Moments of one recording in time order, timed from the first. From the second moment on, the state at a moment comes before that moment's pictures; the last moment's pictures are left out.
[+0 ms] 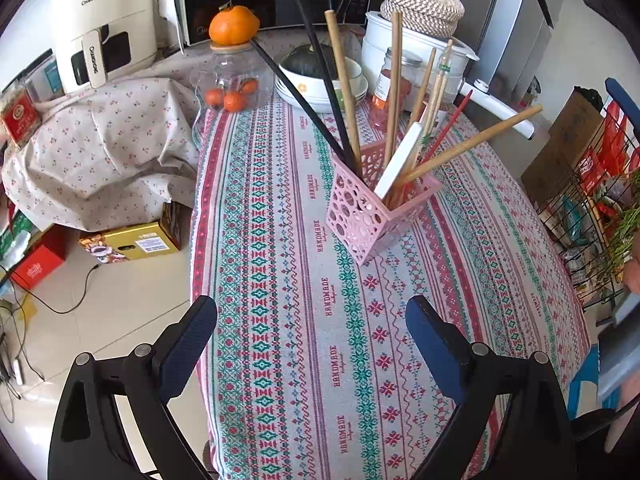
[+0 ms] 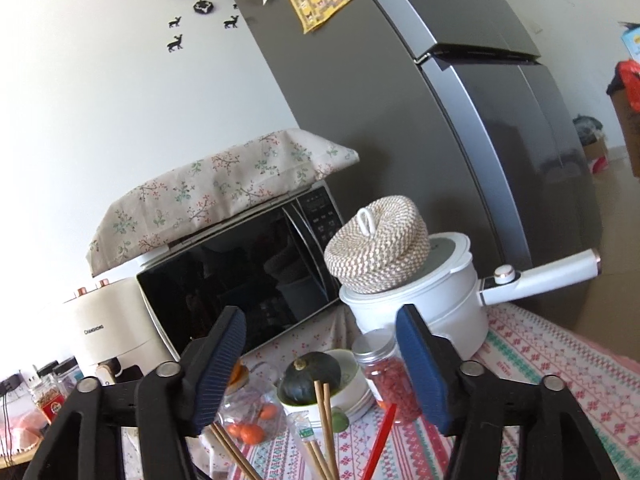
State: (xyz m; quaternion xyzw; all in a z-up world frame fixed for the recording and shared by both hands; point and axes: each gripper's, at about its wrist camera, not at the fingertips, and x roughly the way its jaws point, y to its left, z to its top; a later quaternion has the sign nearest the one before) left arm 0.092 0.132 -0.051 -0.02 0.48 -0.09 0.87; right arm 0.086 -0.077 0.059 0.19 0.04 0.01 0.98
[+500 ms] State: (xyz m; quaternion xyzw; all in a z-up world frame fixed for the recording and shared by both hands) left arm 0.022 0.091 -0.015 0.02 0.41 -0.07 0.91; right arm 0.026 -0.088 0.070 0.03 0.23 0.00 0.97
